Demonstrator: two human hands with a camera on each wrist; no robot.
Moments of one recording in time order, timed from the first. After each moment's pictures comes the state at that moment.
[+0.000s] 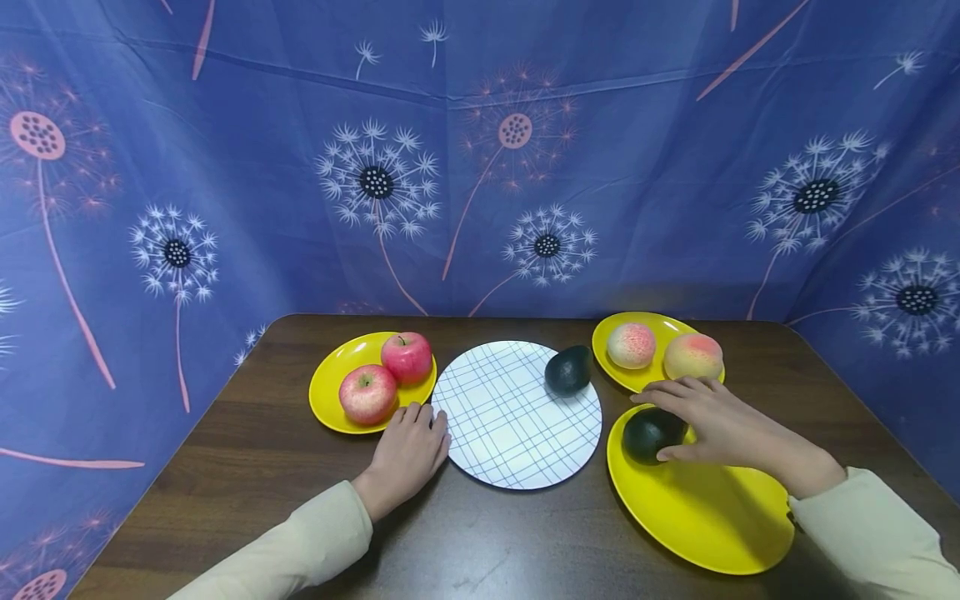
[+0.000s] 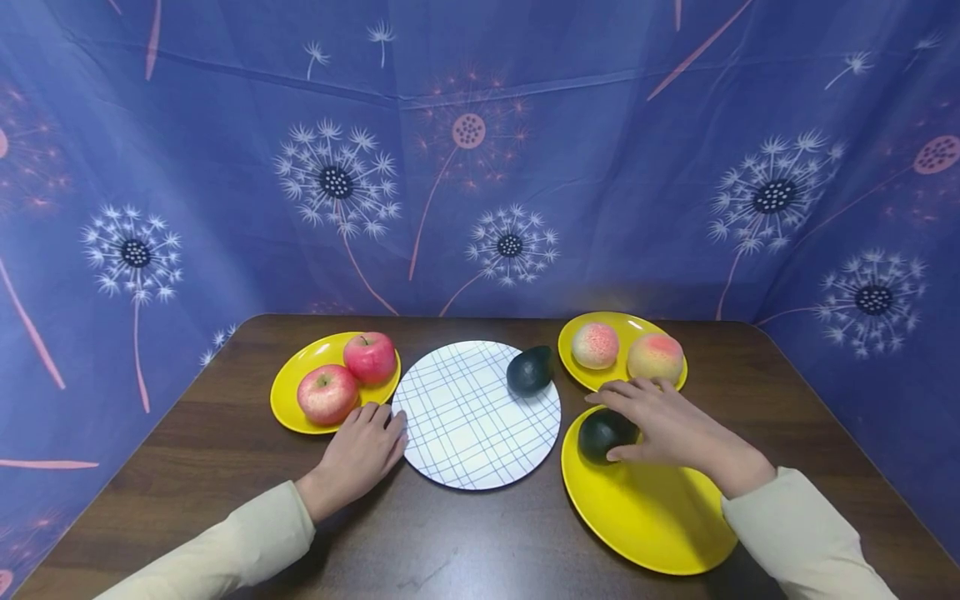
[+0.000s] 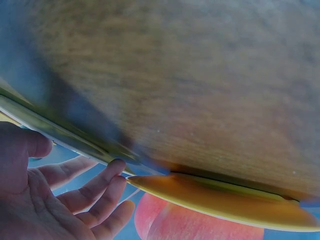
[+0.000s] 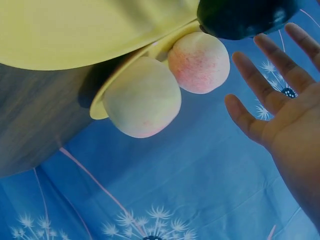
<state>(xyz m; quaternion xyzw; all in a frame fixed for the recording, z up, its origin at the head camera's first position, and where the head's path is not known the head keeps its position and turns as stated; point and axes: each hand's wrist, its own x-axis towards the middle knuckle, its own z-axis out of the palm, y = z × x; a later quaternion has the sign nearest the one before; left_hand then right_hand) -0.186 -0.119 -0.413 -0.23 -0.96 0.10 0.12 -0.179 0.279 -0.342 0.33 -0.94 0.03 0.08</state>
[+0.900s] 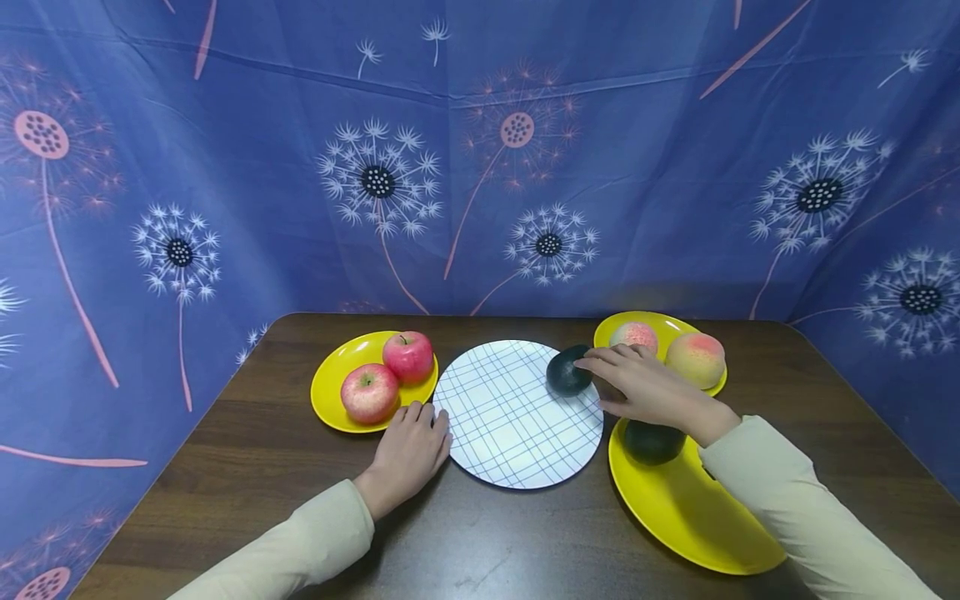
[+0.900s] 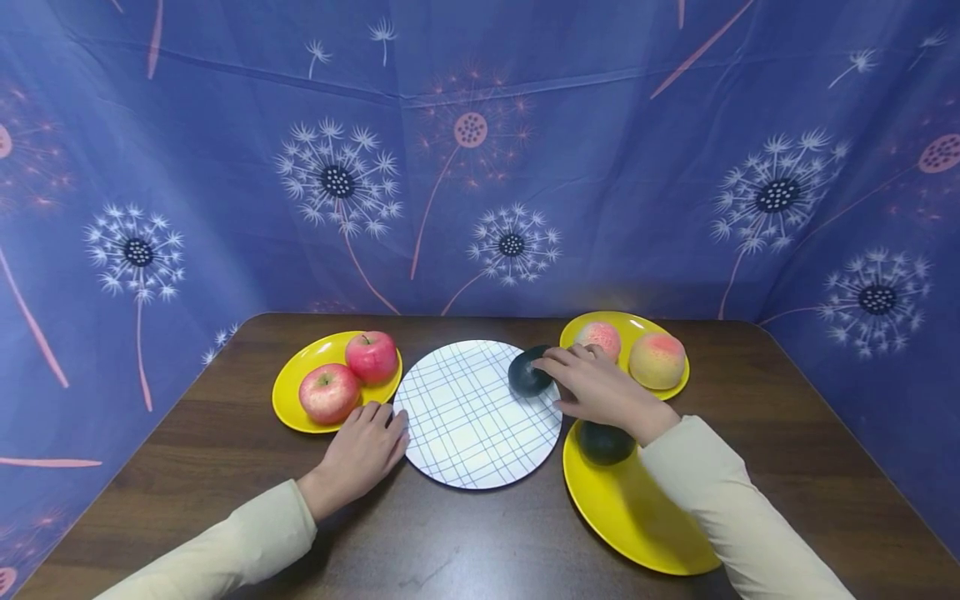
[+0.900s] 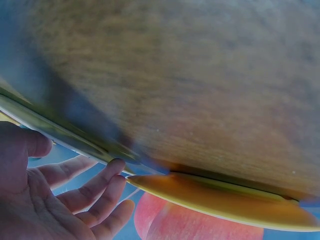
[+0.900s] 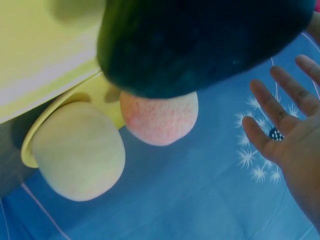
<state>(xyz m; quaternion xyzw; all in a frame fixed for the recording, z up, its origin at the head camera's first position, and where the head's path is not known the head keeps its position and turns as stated) -0.186 -0.119 -0.412 -0.23 -0.96 0.09 0.12 -0.230 0.221 -0.344 0.36 -0.93 0.01 0.09</state>
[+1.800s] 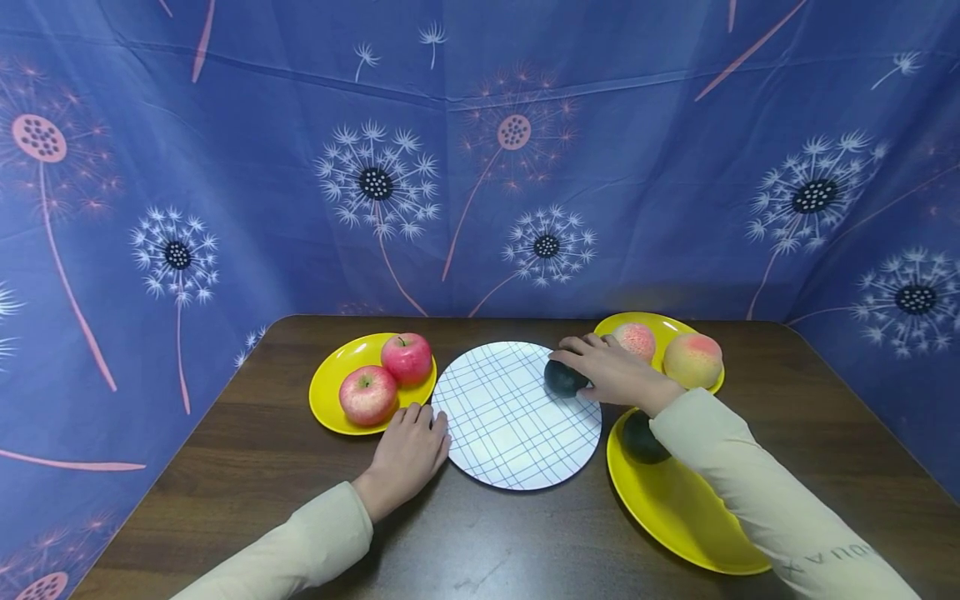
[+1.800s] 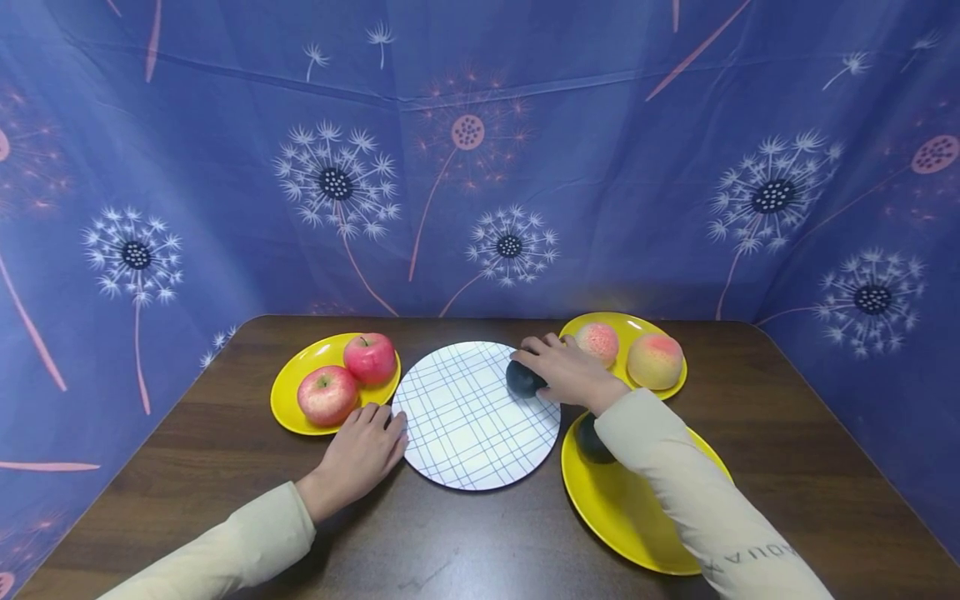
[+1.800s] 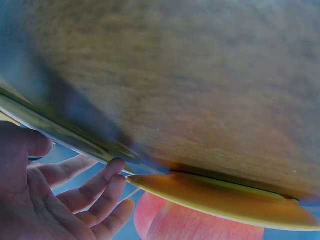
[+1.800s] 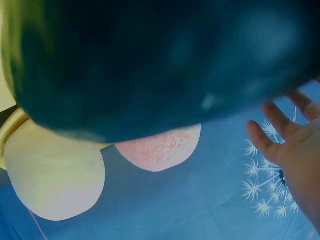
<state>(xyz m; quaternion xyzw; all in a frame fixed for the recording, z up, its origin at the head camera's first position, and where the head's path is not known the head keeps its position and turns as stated) -0.186 -0.119 -0.412 -0.23 -0.96 0.09 0.11 -0.263 0.195 -0.349 0.34 -0.94 -0.03 0.03</state>
